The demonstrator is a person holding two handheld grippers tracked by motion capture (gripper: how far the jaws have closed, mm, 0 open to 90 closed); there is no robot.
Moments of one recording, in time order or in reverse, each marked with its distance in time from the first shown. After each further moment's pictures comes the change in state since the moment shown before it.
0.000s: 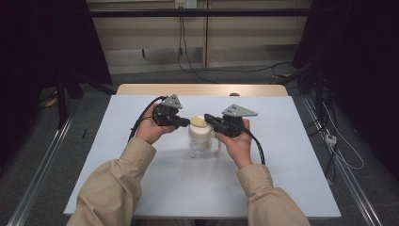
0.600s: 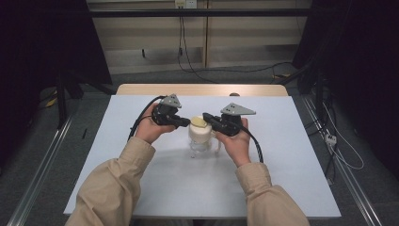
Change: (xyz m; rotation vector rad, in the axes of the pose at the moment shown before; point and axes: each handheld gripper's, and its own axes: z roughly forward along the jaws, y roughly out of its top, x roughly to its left) left arm 0.002 0.000 0.000 -0.016 -0.030 -0.002; right arm -0.001 0.001 0.006 -0.003 0.007 0.016
